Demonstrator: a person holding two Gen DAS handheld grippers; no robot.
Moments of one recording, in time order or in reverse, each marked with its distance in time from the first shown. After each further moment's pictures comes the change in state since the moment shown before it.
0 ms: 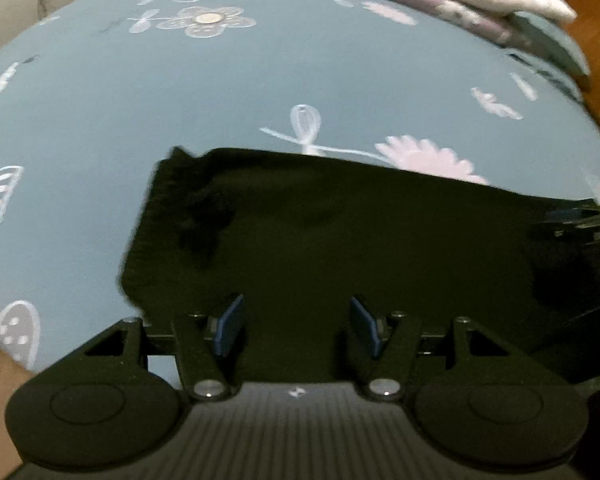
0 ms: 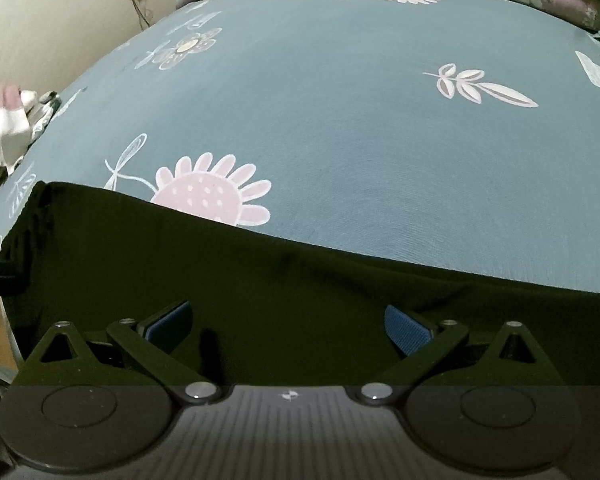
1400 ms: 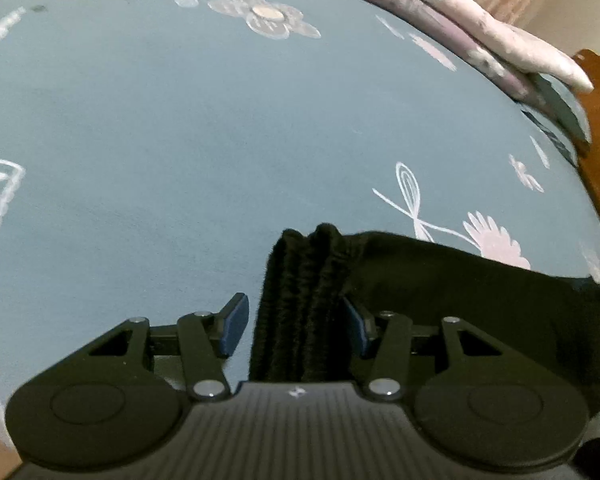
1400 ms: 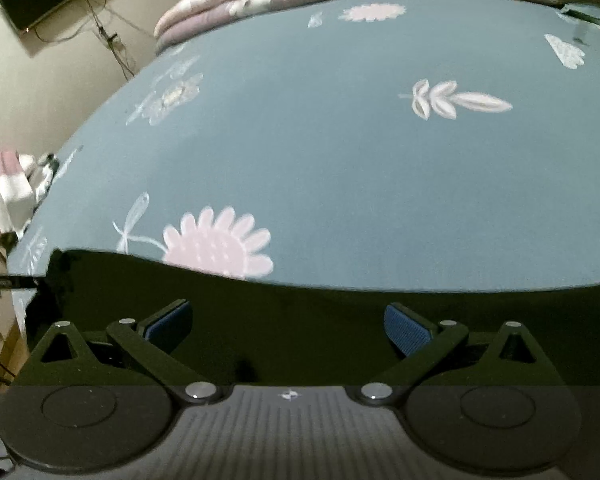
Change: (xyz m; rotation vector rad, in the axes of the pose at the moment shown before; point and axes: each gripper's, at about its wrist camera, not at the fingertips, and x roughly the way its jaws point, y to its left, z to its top) left arm 0.055 0.129 0.053 -0.140 0.004 -0.156; right arm -0.021 -0.006 0.016 0.155 -0.102 0.042
